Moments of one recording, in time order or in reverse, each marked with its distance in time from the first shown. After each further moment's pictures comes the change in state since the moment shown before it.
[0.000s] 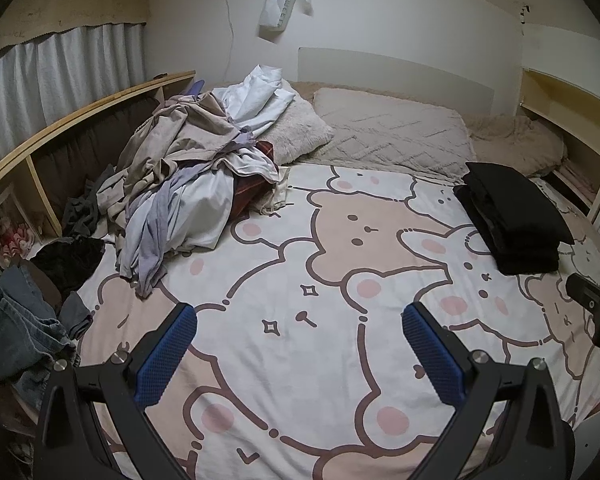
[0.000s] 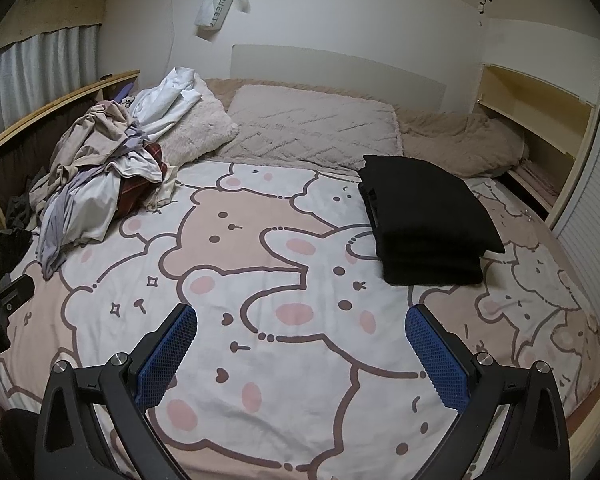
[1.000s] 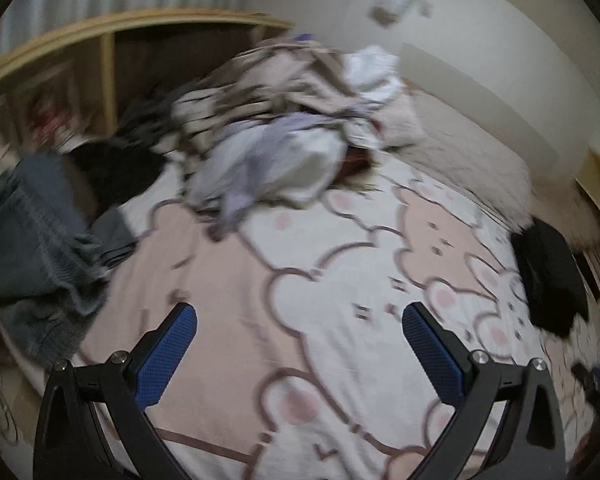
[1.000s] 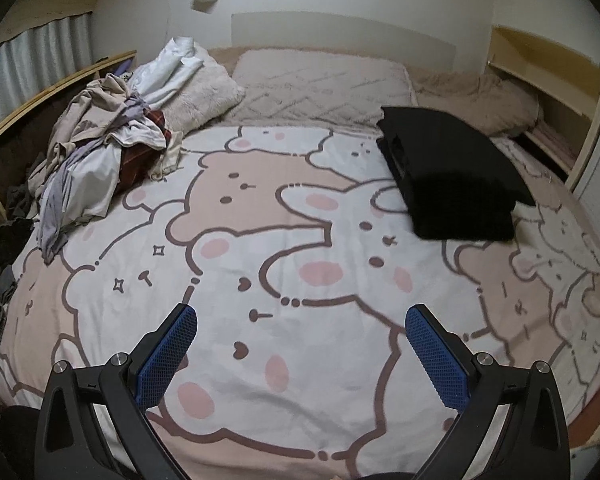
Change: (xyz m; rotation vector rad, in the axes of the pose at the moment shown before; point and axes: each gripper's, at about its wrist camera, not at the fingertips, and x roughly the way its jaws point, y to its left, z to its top) left arm 0.038 0.180 -0.033 -0.352 0.095 0.072; right arm 0.048 0.025 -0.038 0.057 0.112 0.048
